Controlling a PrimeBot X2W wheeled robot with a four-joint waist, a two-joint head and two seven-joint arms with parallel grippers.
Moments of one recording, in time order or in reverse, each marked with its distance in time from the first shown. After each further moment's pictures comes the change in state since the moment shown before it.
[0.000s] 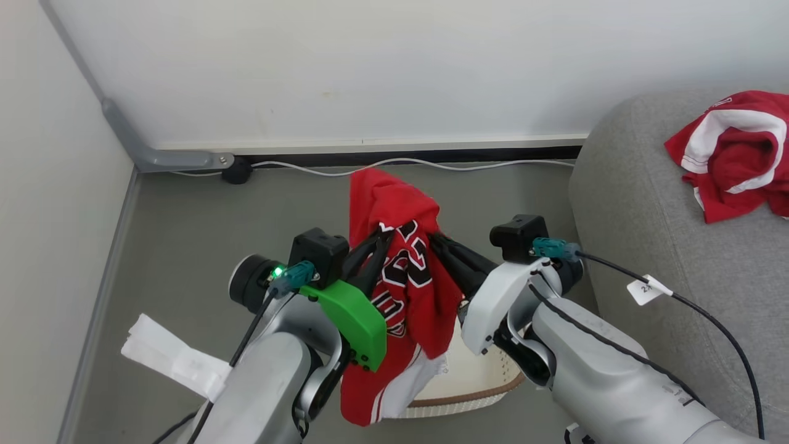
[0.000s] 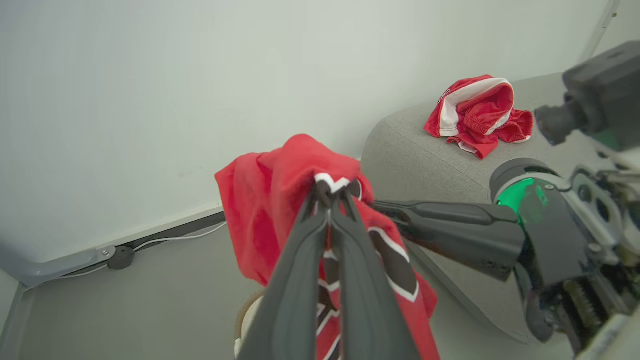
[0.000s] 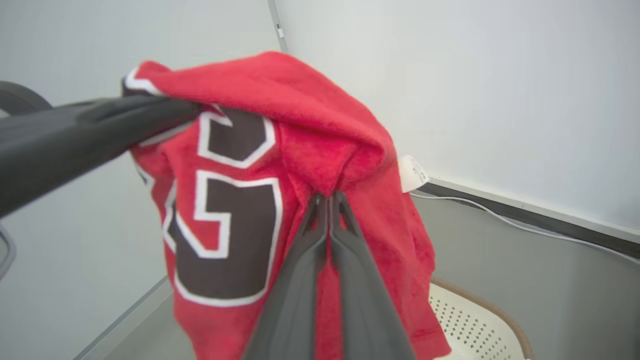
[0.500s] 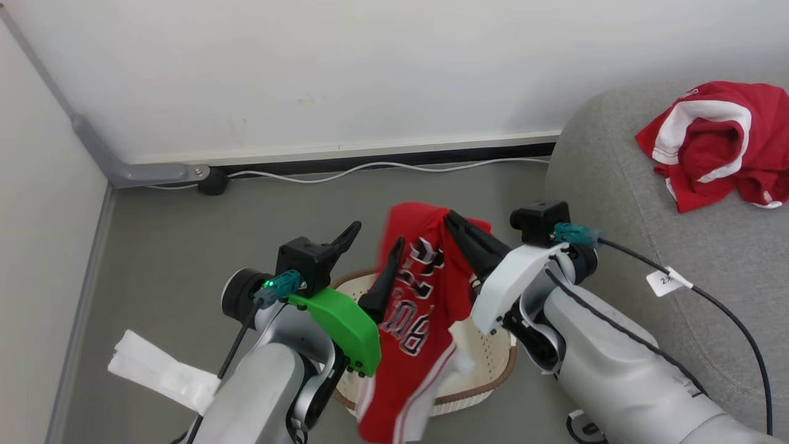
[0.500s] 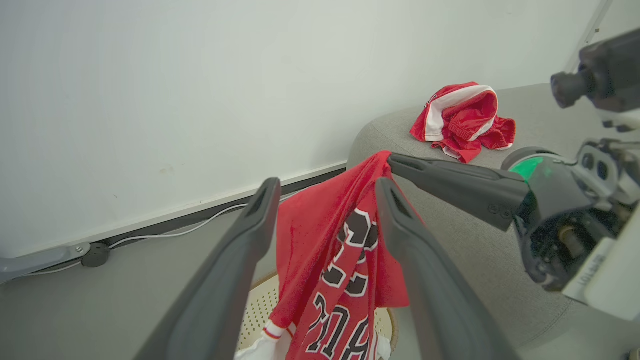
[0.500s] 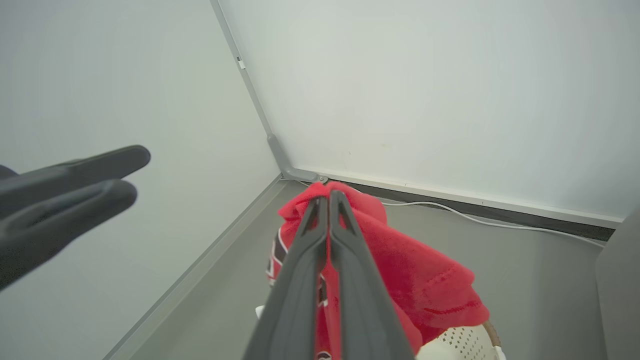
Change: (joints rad) left arm 0.050 0.009 0.026 -0.030 -0.028 0.026 0.002; right arm -0.005 -0.001 -0.078 0.020 0.017 0.000 -0.016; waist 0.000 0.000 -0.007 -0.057
